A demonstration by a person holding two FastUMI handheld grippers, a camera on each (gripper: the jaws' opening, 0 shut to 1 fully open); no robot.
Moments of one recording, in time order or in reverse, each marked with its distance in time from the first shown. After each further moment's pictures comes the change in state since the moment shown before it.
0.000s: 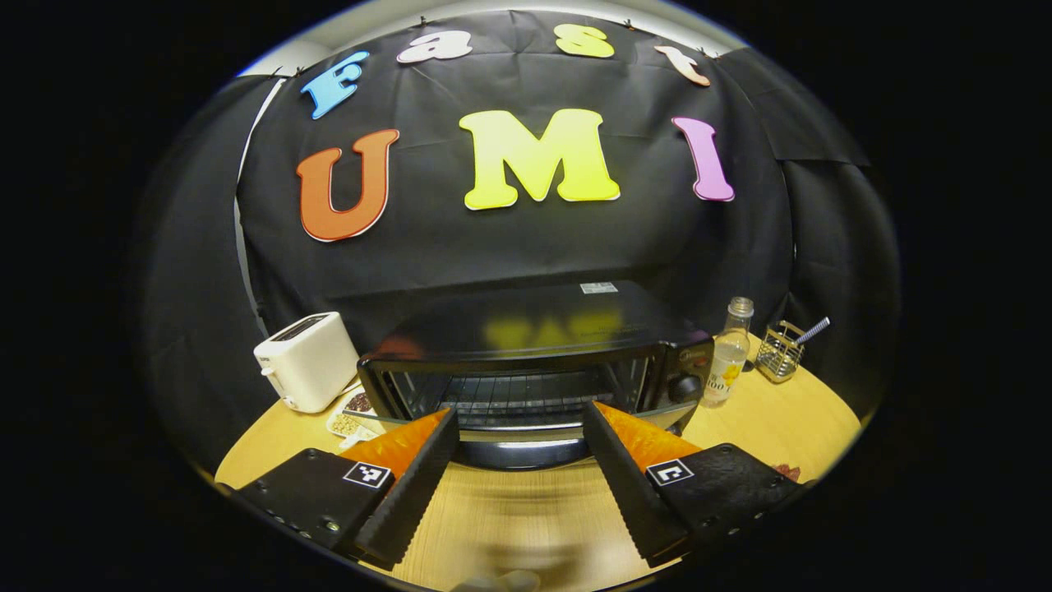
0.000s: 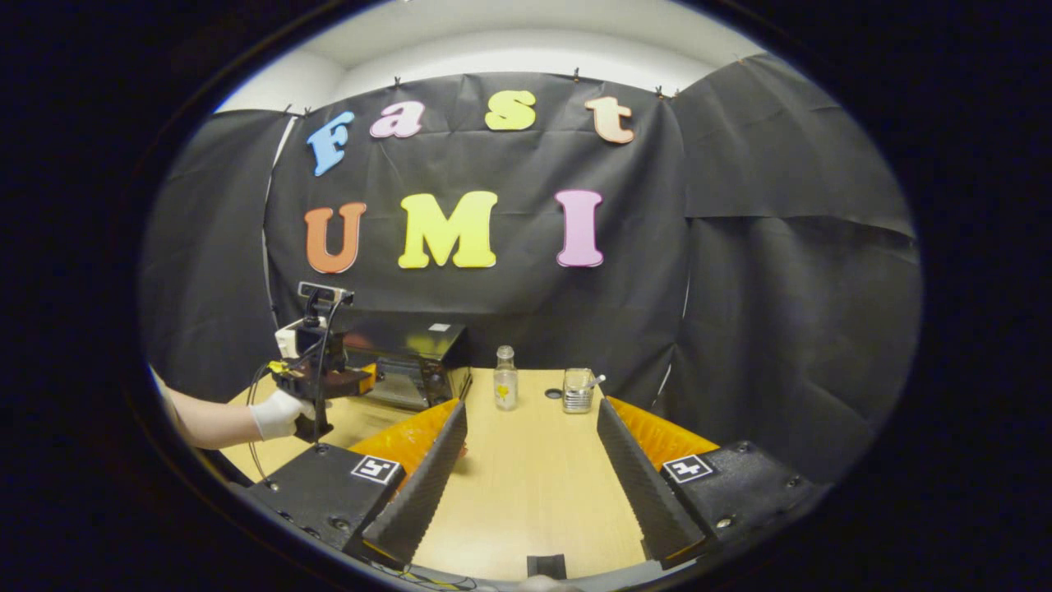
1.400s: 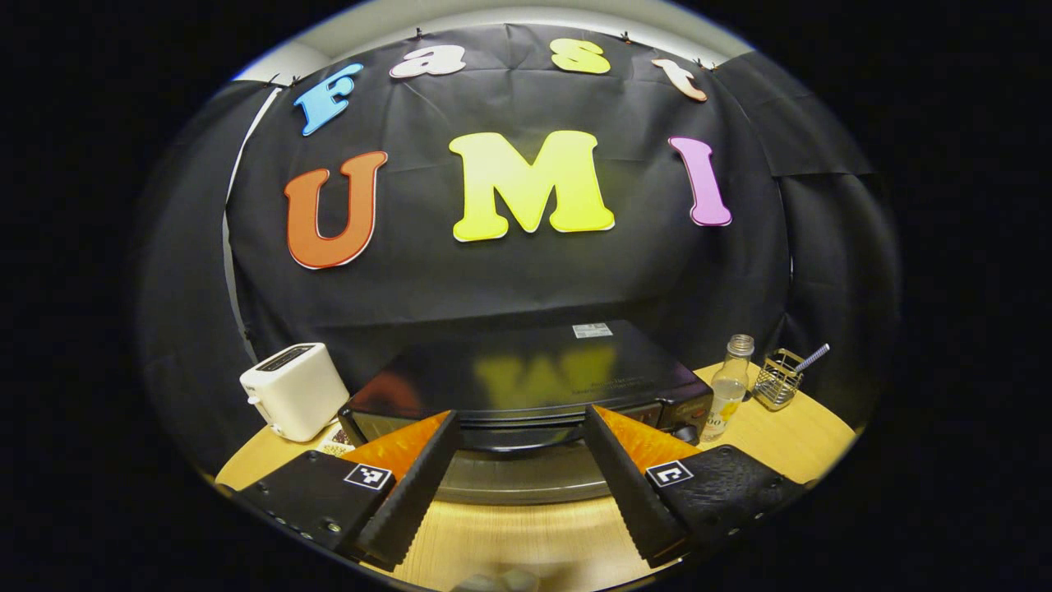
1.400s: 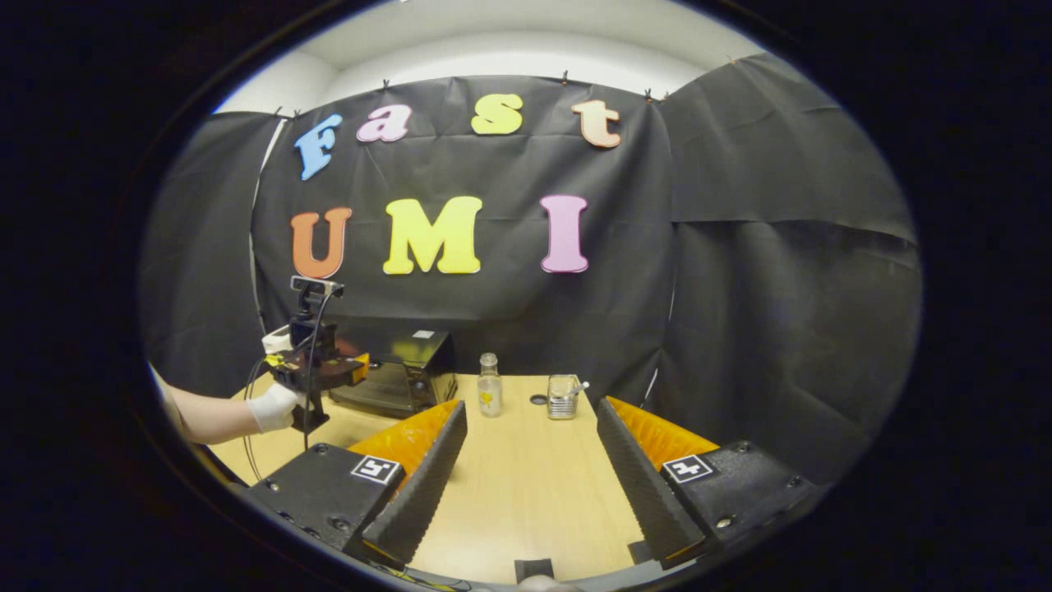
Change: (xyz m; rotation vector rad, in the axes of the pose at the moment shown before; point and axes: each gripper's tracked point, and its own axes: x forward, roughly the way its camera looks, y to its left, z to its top) left arm 0.046 -0.003 0.054 -0.025 -0.092 -0.017; right arm 0.003 -0.023 0.014 -0.006 -0.004 -0.046
